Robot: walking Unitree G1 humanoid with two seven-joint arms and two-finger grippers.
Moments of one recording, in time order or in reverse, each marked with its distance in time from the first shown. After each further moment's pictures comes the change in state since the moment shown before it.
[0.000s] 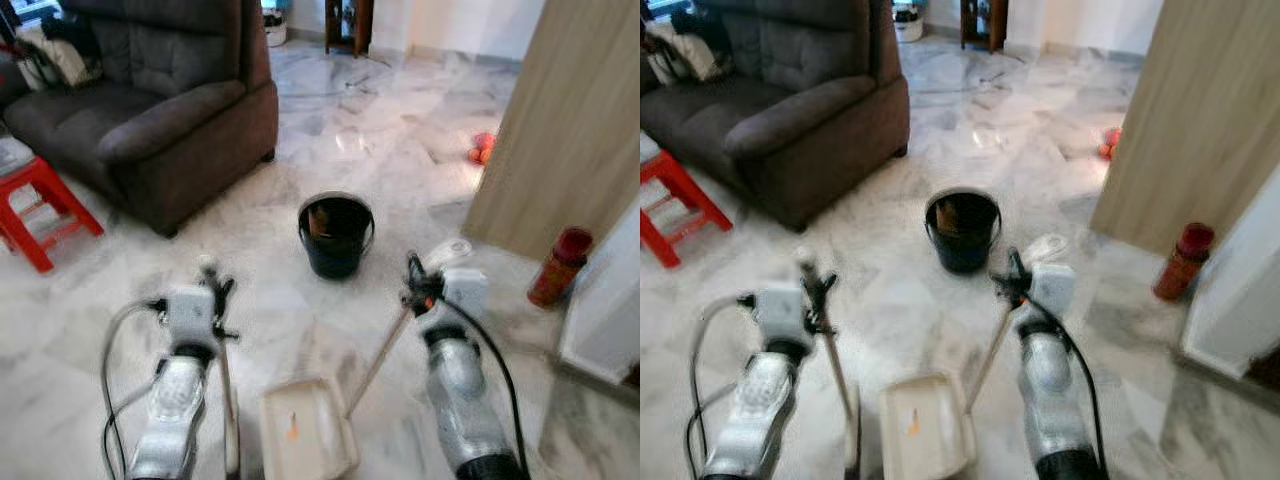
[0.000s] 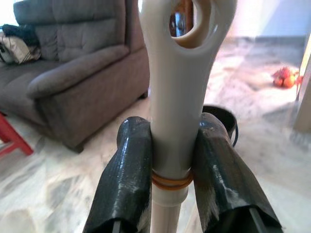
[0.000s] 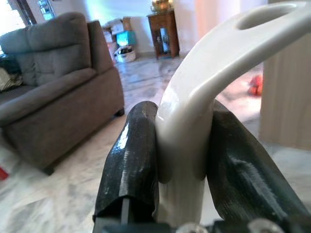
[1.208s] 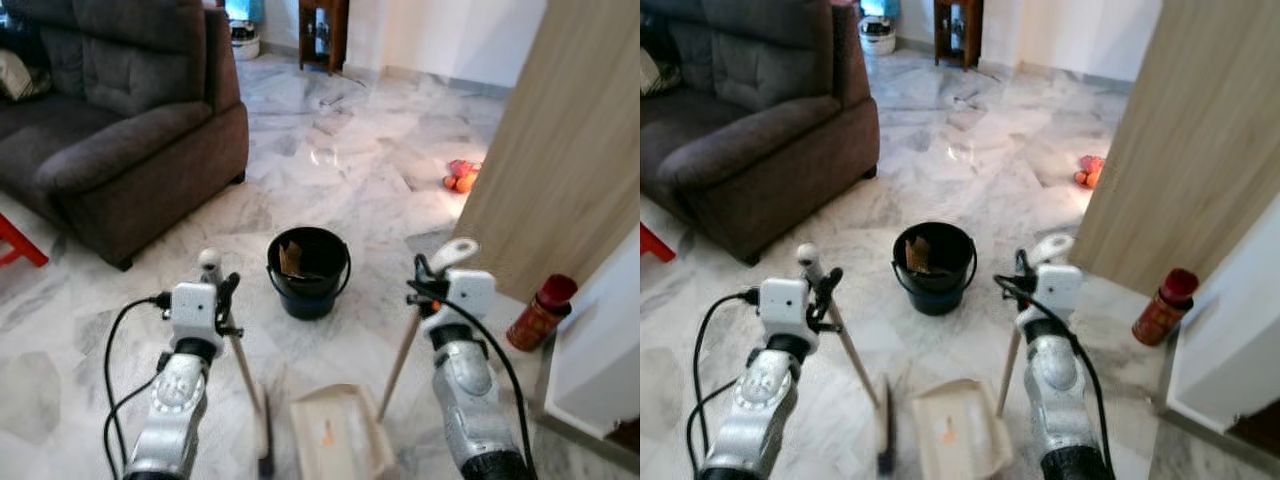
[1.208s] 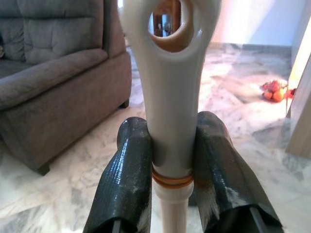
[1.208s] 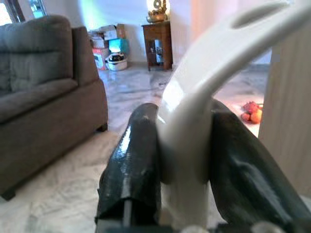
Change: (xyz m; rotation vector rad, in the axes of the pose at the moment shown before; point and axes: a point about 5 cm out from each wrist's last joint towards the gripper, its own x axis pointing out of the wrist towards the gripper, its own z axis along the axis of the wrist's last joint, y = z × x) left arm 0.001 0.008 0.001 -0.016 -0.001 0.018; right arm 0.004 0.011 0.006 -0.034 -0.021 0.053
